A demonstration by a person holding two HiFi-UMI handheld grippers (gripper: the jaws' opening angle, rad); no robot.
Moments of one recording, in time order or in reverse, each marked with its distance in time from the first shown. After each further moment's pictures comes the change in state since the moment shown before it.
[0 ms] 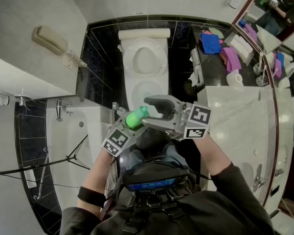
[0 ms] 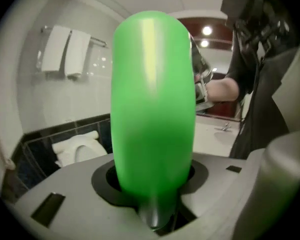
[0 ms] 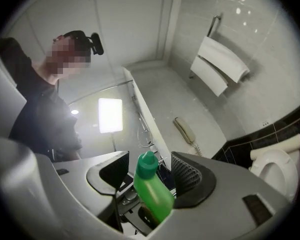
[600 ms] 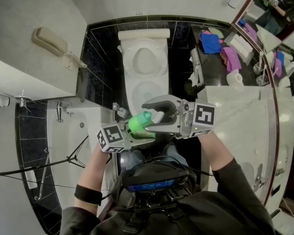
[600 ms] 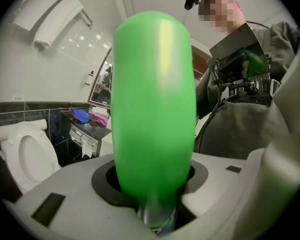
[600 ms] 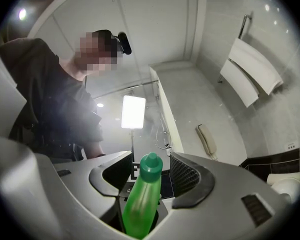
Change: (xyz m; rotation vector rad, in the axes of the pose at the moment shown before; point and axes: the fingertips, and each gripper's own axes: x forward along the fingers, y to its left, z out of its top) left arm -0.019 -0.064 0.023 -0.097 -0.049 -0.528; right arm -0.002 0.037 0.015 -0.202 0.013 0.239
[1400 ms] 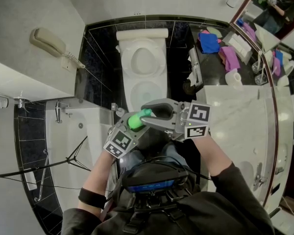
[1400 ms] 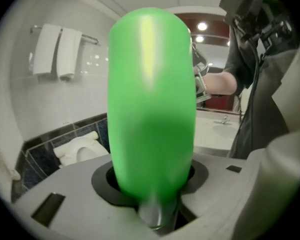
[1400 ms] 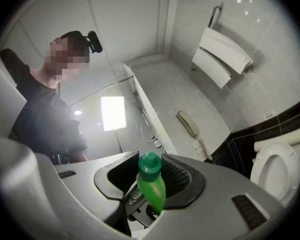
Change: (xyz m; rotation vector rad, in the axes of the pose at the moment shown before) left arm -0.009 0.068 -0.018 0.132 0.114 0.556; right arm -0.007 -0.029 -0.027 0.246 0.039 -0.198
